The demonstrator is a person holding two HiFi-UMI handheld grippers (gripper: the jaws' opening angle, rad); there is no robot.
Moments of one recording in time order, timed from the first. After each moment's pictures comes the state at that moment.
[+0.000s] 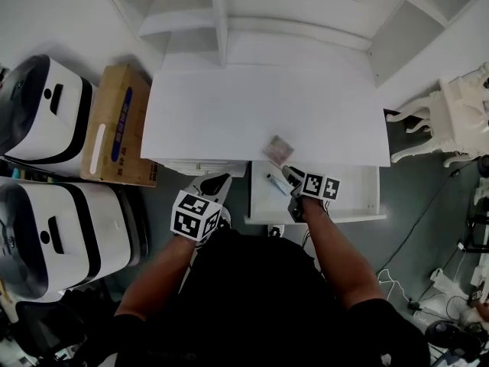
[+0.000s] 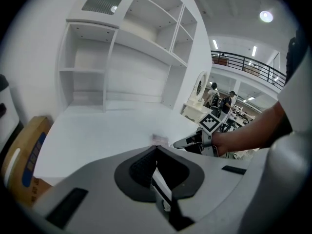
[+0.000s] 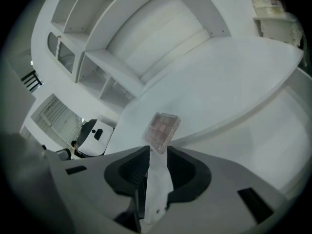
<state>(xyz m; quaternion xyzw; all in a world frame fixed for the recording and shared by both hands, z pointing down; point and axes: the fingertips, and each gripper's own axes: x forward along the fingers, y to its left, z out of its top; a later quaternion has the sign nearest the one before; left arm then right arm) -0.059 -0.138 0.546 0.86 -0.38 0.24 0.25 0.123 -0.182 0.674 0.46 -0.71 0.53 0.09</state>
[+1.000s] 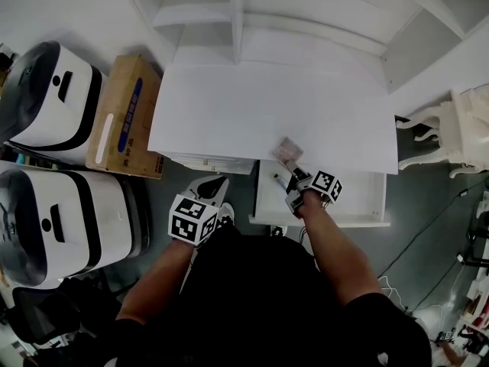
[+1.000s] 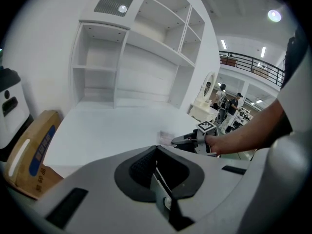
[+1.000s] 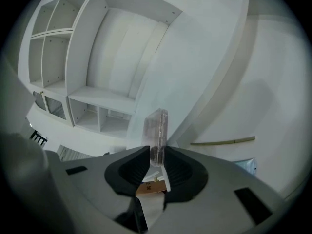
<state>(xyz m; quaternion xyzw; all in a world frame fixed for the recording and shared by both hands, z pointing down) -0.090 -0.126 0.554 0.84 -0.41 0.24 0.26 0.111 -0.204 0.707 0.44 -0.61 0.65 -0.10</state>
